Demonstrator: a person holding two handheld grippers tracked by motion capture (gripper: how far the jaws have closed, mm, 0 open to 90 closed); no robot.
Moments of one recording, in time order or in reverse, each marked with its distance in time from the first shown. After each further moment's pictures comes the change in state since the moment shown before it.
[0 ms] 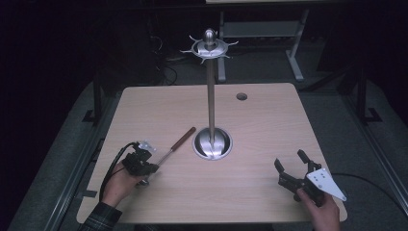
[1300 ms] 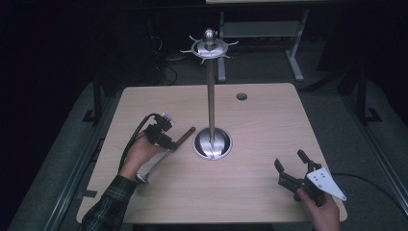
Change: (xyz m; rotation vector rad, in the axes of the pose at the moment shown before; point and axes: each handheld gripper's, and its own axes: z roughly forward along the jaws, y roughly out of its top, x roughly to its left) left arm 0.025 0.104 0.028 0.082 -0.030 0.013; right arm 0.000 0.000 0.000 0.004 0.004 0.001
